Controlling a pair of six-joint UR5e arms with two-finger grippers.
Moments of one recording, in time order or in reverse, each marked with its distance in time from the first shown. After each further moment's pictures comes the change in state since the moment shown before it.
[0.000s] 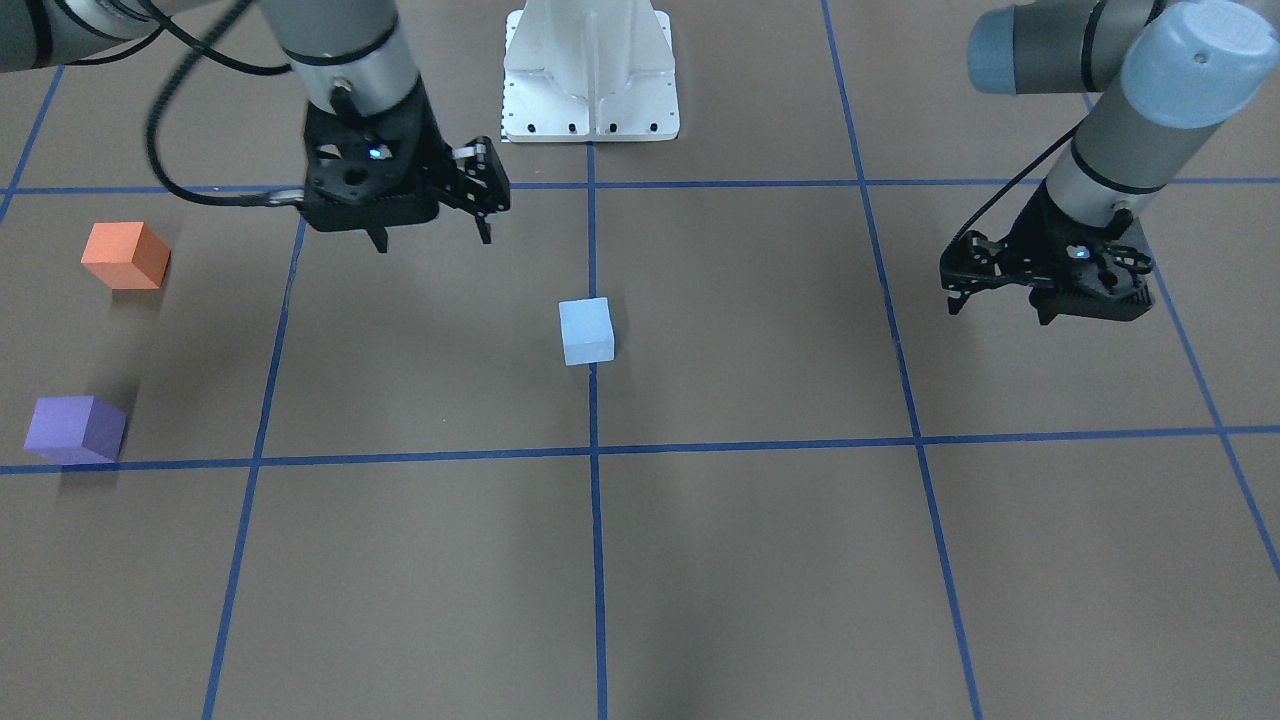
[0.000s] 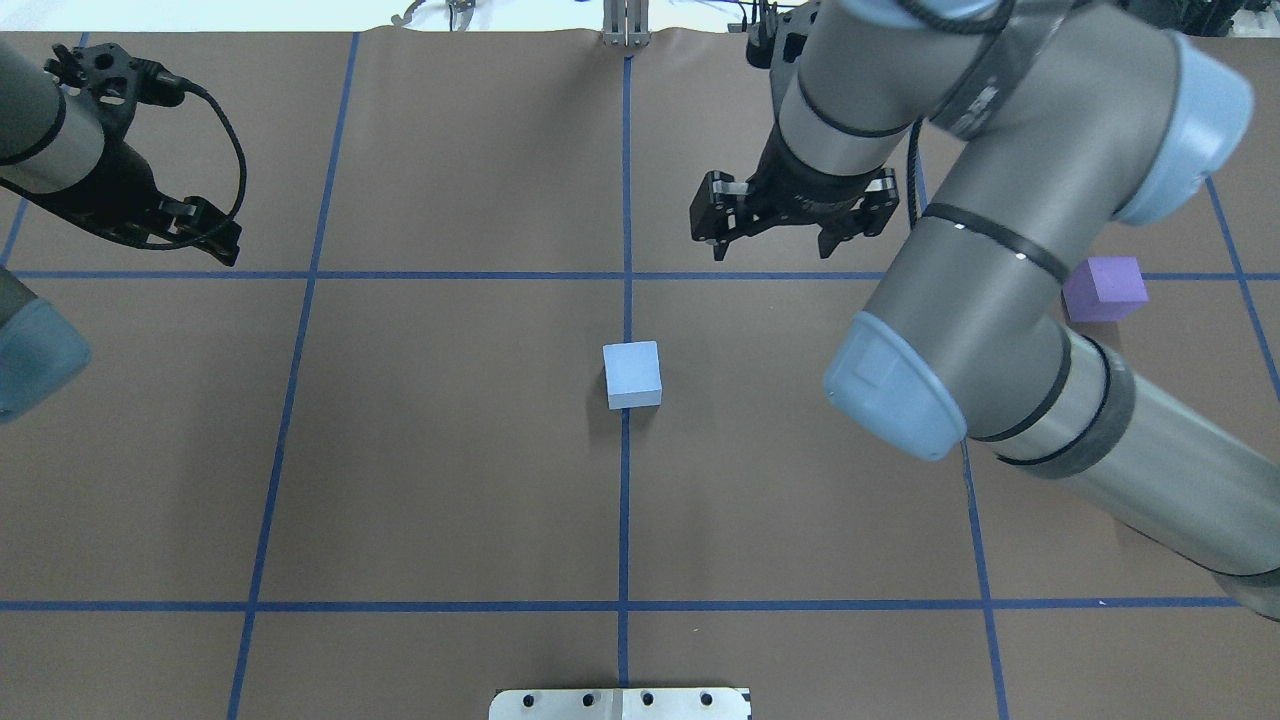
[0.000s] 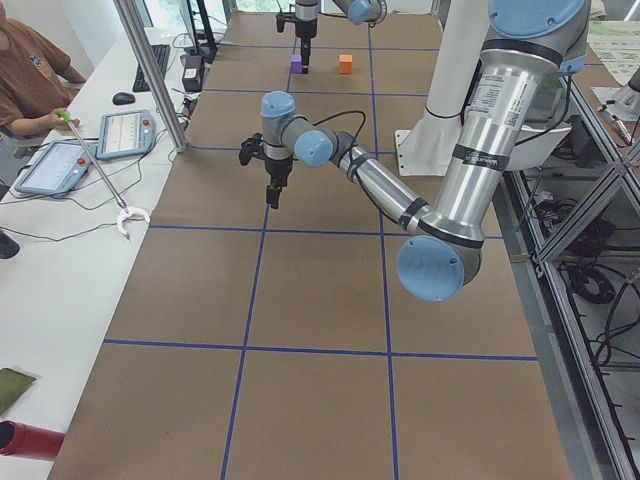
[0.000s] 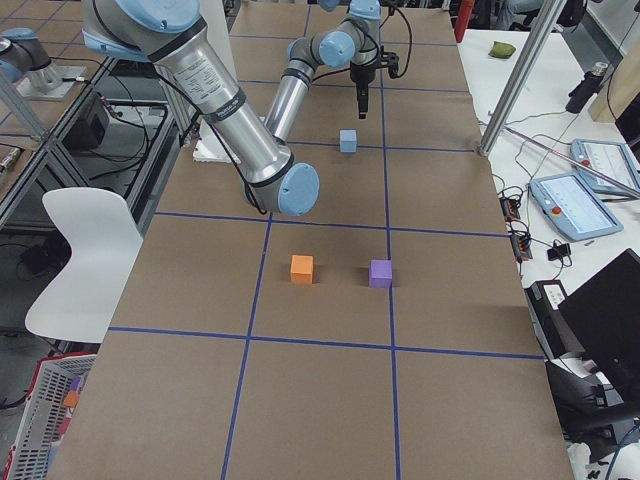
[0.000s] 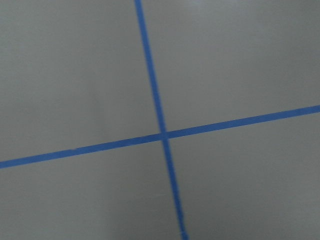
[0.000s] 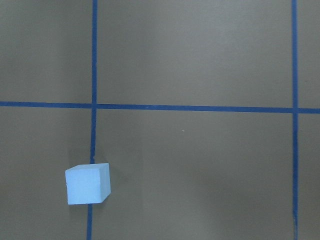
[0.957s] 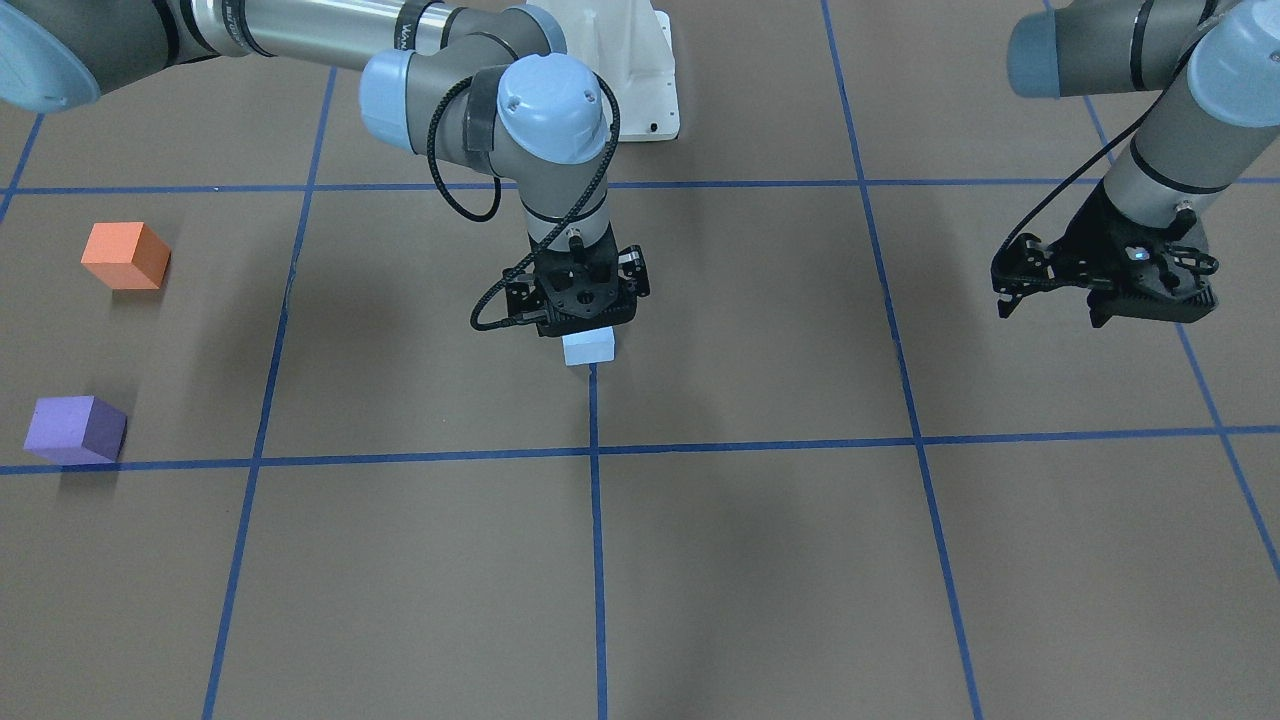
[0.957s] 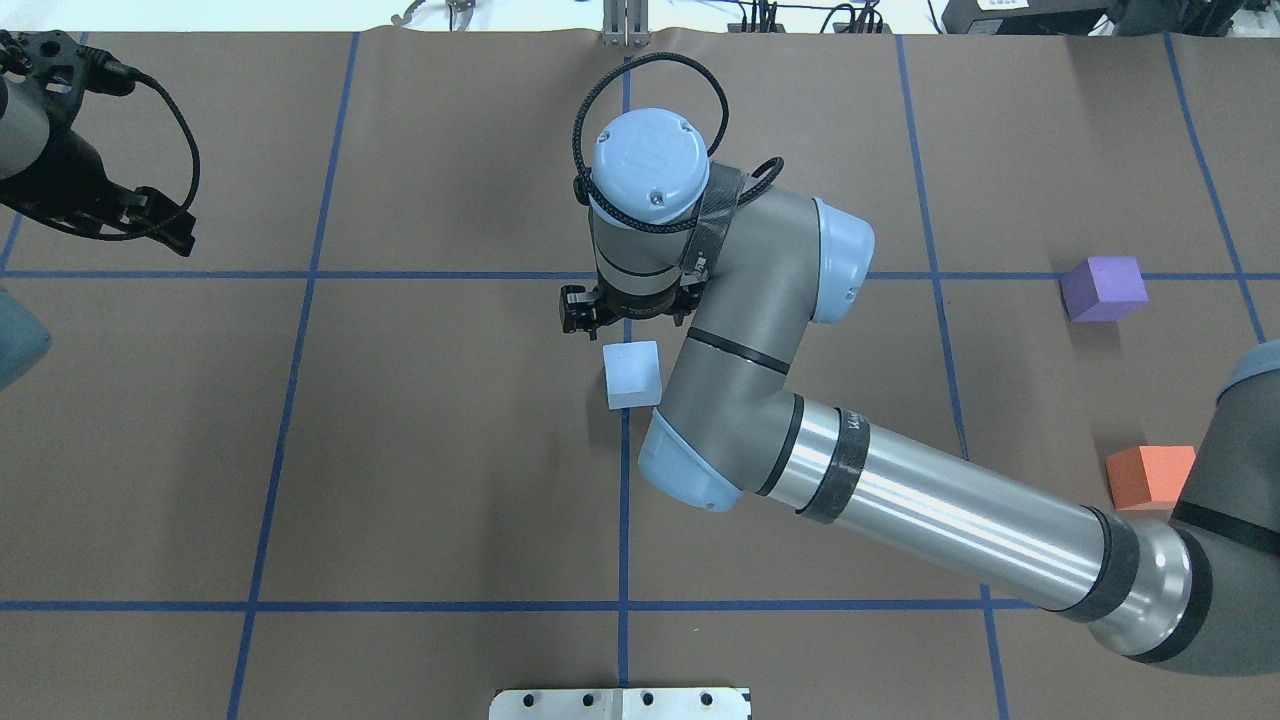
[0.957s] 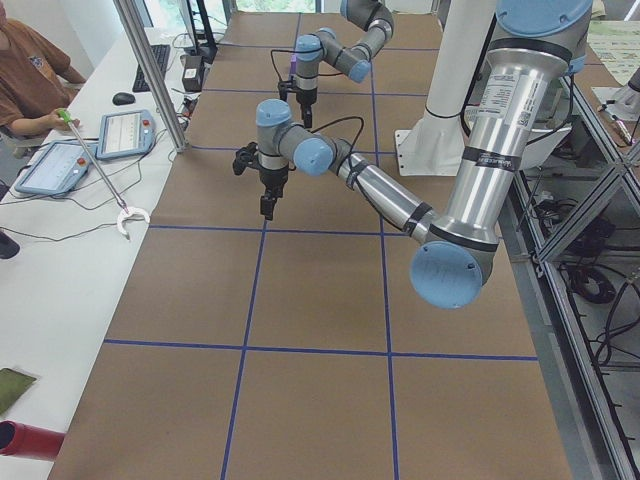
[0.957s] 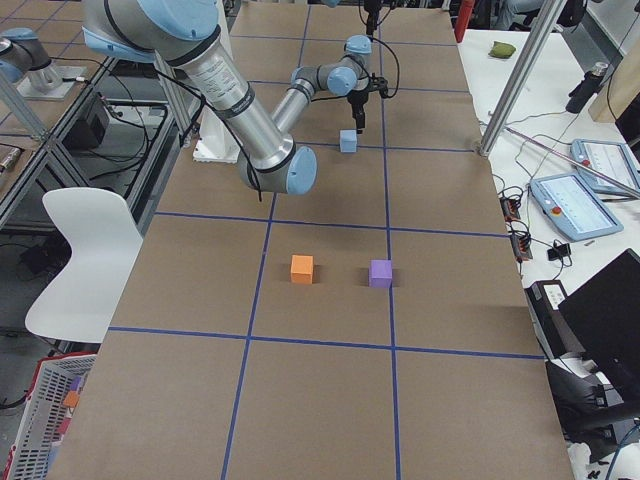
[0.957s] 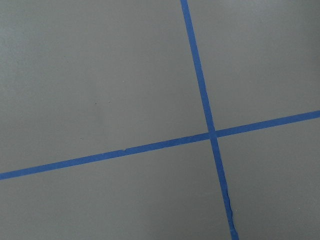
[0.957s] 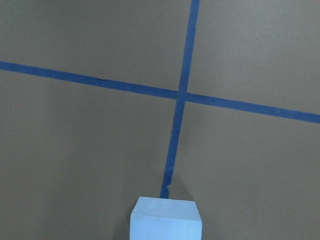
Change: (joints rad) left arm -0.035 0.022 0.007 -0.001 0.001 0.036; right arm -0.160 0.126 -0.396 0.282 -0.115 -0.019
